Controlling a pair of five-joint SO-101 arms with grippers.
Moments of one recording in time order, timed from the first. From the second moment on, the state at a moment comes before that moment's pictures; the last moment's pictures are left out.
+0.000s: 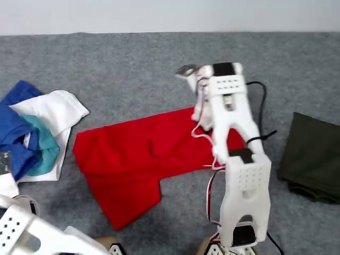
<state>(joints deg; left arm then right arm) -67.2 -52.5 56.6 85.8 -35.2 -13.5 35.7 -33.0 100.5 32.8</state>
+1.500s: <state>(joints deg) -67.2 -52.5 50.4 82.2 -35.2 -39.6 43.3 -28.7 100.5 -9.5</state>
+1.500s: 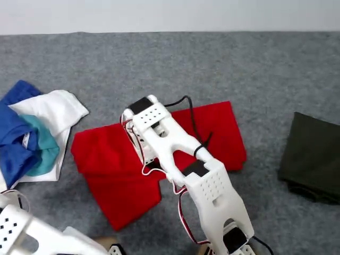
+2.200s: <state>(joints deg) -67.2 -52.5 50.4 81.5 -35.2 -39.5 16.4 -9.5 100.5 28.1</state>
